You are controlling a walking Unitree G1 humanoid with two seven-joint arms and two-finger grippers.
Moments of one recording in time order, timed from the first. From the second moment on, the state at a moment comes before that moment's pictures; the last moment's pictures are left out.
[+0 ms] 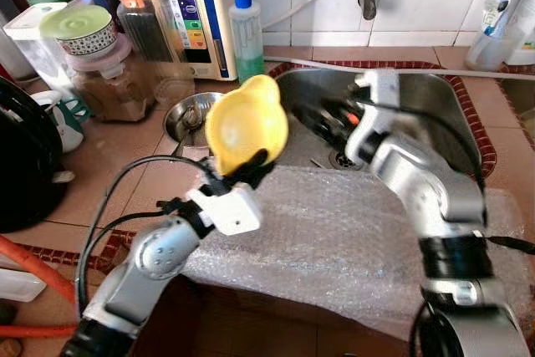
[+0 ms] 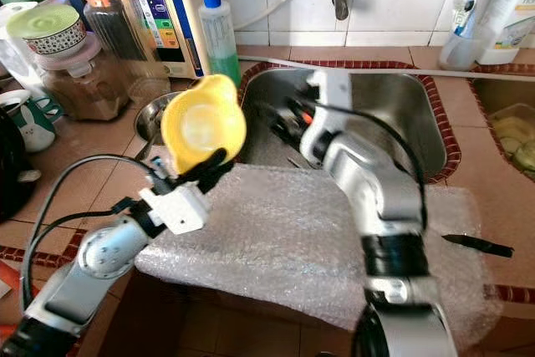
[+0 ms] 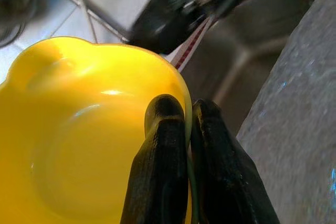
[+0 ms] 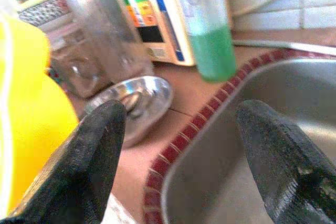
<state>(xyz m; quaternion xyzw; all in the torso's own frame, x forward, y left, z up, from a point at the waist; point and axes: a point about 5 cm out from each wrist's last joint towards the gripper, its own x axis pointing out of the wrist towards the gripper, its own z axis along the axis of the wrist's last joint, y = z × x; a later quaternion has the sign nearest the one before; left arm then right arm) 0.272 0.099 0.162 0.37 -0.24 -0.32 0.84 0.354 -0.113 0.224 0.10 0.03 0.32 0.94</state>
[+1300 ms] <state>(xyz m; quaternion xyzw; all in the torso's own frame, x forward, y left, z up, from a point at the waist) 0.296 0.095 0.151 0.38 -0.21 -0.28 0.86 0.302 -0.113 0.204 0.06 -0.03 0.29 0.95</state>
